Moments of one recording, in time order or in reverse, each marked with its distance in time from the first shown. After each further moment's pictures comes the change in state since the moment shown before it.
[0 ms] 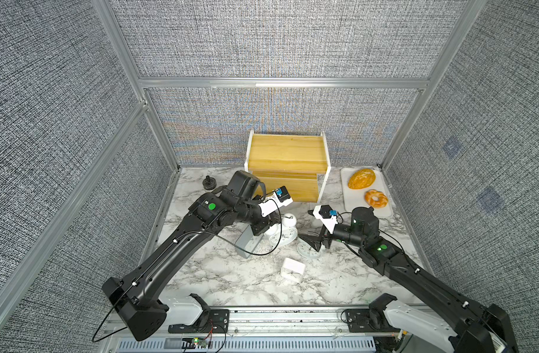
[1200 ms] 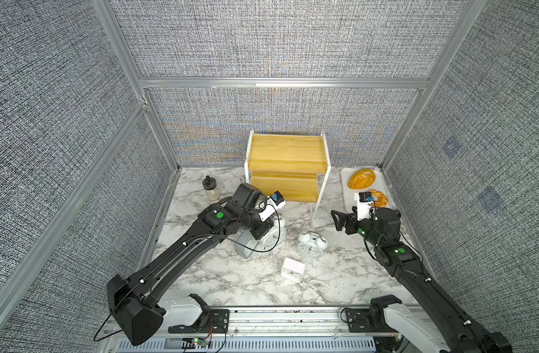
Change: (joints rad) left arm -0.001 -0.054 -0.218 0.151 -0.219 -0.160; right arm -0.318 -0.125 -0.080 -0.114 0.385 0.382
